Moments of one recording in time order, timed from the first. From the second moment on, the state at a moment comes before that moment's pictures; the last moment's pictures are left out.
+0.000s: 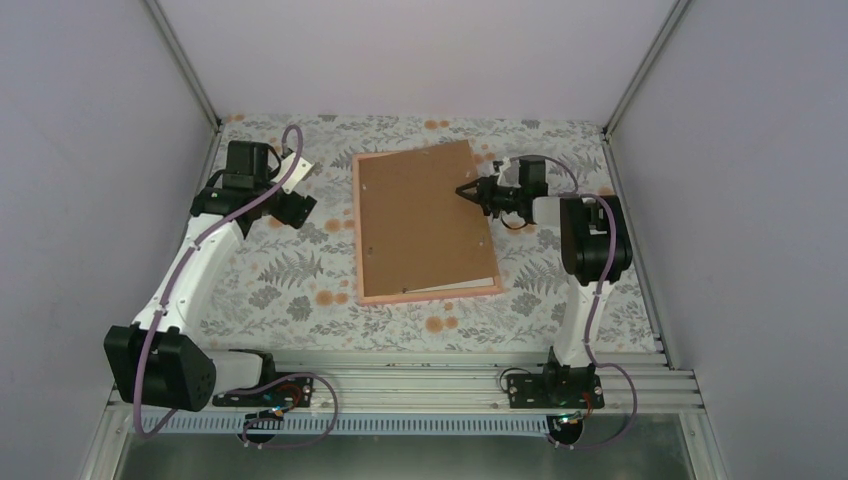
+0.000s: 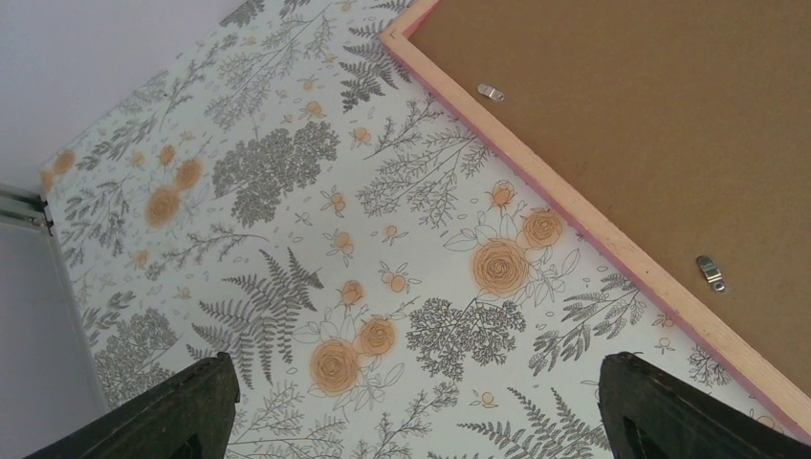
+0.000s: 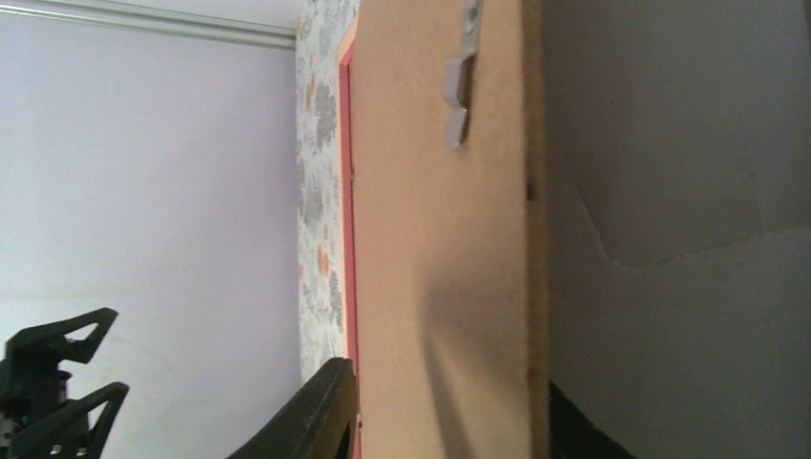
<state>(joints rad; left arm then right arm) -0.11 1.26 1.16 -0.71 0.11 0.48 0.10 2.08 1.13 0.30 -1.00 0.81</state>
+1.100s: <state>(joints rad) -0.11 1.31 1.21 -0.69 0.08 0.49 0.22 2.02 1.39 -0.38 -0.52 0.31</state>
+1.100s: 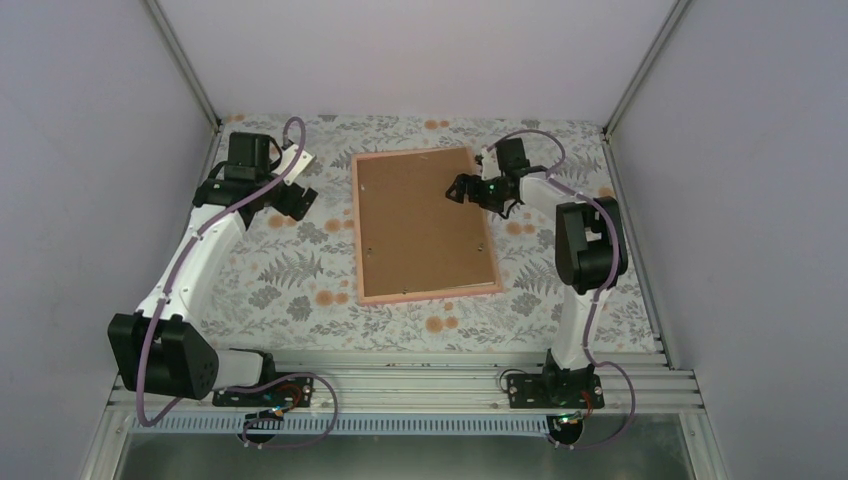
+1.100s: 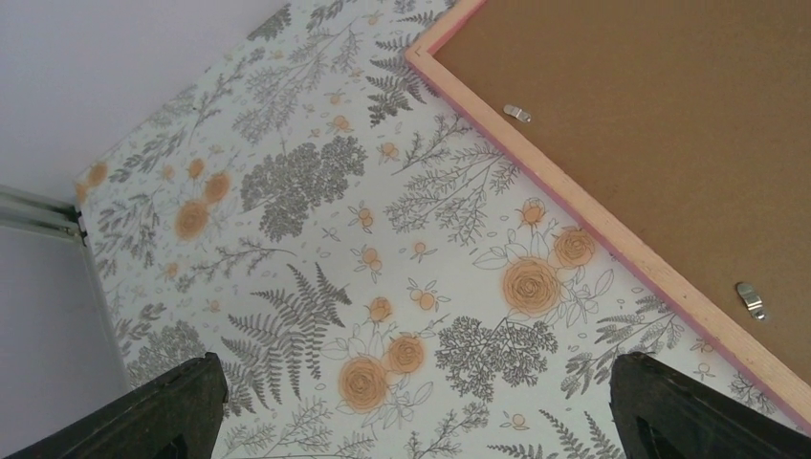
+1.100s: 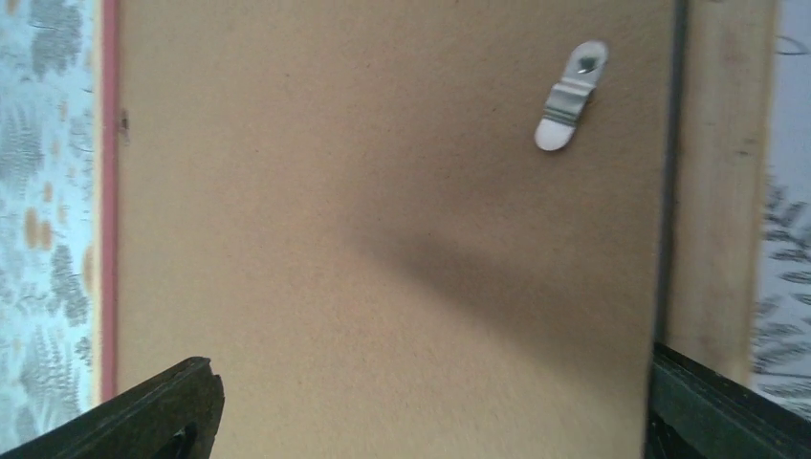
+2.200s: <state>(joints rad) -0.71 1.48 1.00 -0.52 0.16 0.59 0.15 1.68 1.10 -0.46 -0.84 0.00</state>
